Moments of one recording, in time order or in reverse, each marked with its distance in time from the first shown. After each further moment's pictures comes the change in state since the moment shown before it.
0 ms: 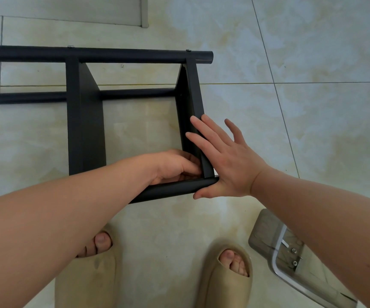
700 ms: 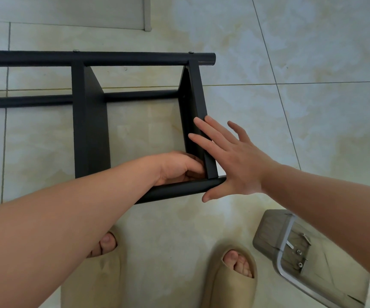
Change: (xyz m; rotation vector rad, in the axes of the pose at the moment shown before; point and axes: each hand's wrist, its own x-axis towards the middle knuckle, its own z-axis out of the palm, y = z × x) left_hand -0.001 0.001 0.001 0.012 -0.016 -0.005; right_hand 0.001 0.007 -0.013 0.069 -0.210 0.009
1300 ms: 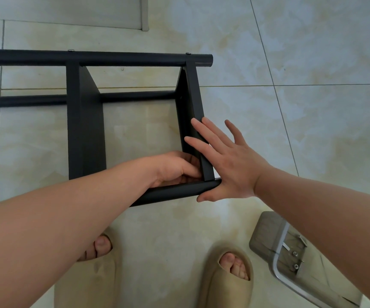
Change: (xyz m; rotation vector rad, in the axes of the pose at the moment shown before) left_hand 0.004 -0.002 -0.002 -0.024 0.032 0.049; right_hand 0.002 0.000 0.007 -0.058 0.093 -0.019
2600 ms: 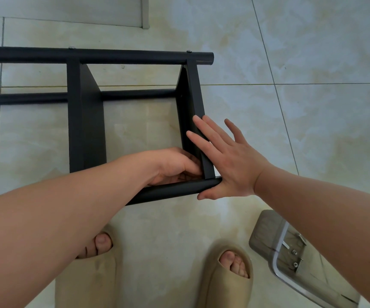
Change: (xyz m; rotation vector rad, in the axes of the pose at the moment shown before) left_hand -0.006 0.010 0.003 0.061 0.066 -0.073; right_hand -0.001 0.000 0.002 -0.017 0.032 -0.012
